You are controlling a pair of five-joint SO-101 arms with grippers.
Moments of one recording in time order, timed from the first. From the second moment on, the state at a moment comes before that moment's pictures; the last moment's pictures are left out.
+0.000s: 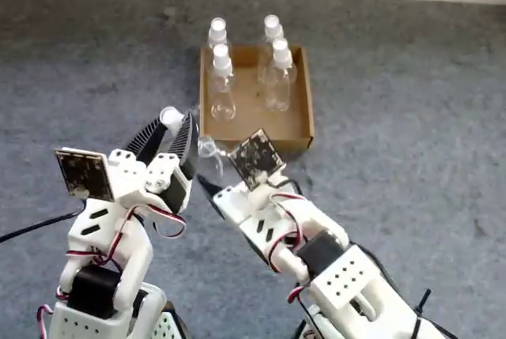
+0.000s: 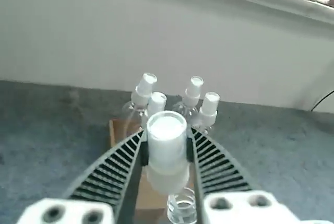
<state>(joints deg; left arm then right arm) 8.3 -90.4 69.8 36.8 19.5 -43.3 -61.2 69.4 24.3 3.1</state>
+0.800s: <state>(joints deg) 21.8 -90.6 77.5 37.7 10.6 -40.5 -64.1 71.3 24.5 3.2</state>
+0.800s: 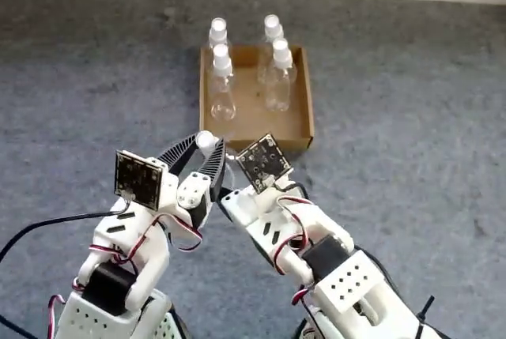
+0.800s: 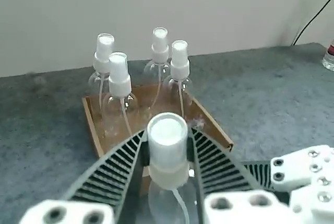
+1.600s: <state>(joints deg) 26.1 -90.7 80.6 38.5 4.8 -39.0 -64.0 72.6 24.6 2.9</state>
